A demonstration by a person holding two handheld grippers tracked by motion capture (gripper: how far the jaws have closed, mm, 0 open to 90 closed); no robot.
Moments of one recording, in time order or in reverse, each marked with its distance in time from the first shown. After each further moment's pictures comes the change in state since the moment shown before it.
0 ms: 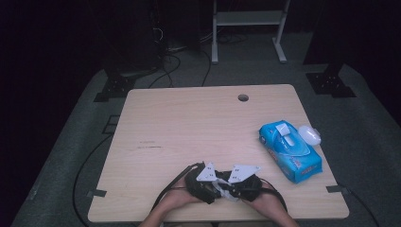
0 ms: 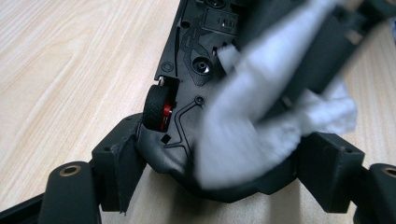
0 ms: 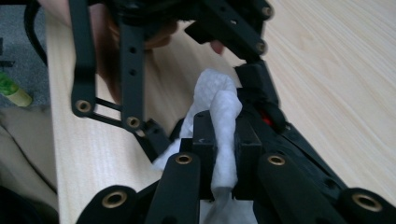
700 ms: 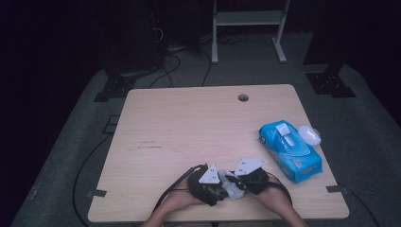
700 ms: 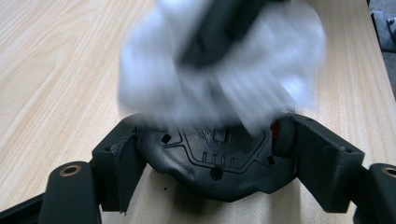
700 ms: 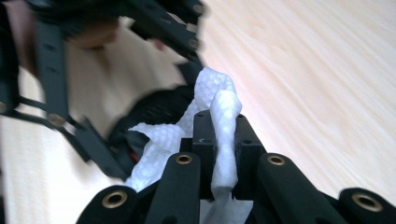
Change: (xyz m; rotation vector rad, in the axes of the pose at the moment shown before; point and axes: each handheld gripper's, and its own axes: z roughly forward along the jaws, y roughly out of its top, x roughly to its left) left arm -0.006 0.004 0.005 -0.010 -0.019 0.014; right arm -0.020 -0.002 -0.012 0.025 -0.077 0.006
